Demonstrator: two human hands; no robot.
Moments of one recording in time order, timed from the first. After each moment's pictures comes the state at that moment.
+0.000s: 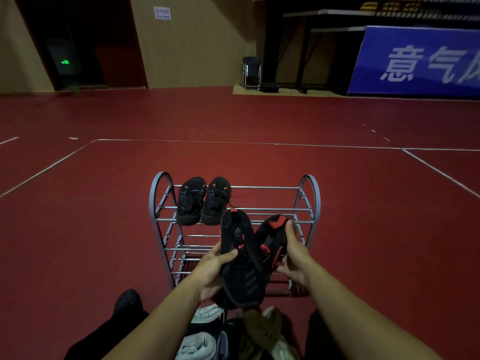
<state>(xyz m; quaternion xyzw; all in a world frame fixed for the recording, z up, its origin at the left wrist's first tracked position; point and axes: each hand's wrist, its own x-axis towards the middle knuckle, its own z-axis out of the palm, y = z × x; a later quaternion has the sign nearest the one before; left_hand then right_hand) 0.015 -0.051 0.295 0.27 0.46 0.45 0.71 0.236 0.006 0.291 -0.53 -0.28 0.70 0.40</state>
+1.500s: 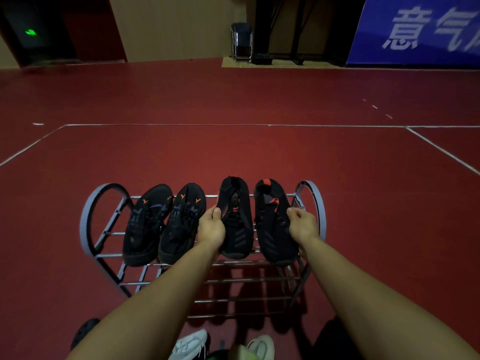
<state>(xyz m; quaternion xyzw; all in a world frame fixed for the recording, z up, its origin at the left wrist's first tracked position) 0.074 0.199 0.280 0.36 0.65 0.48 0.47 0.286 0.226 0.276 -0.69 -0.42 0.41 0.43</state>
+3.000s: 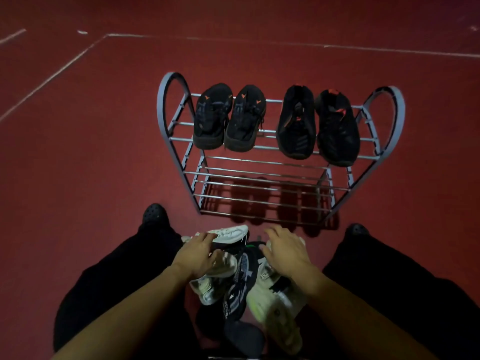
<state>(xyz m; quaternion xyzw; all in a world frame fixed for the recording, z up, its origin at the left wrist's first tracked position) -0.088 -0.081 0.089 0.67 0.70 -0.03 0.25 0.173 -0.024 0.117 -0.54 -0.82 0.19 -0.05</state>
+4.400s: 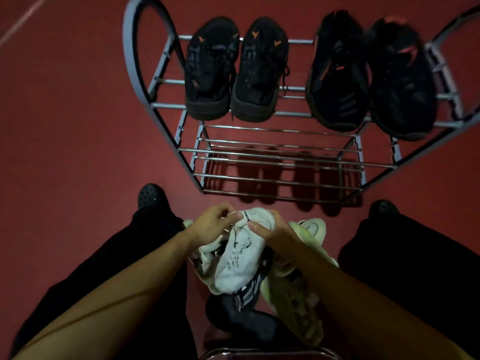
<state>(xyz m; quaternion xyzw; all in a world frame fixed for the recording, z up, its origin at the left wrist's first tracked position) -0.102 -0.001 0.062 0.49 0.62 0.21 0.57 0.111 0.013 0.046 -0.54 -0.52 0.63 0.19</state>
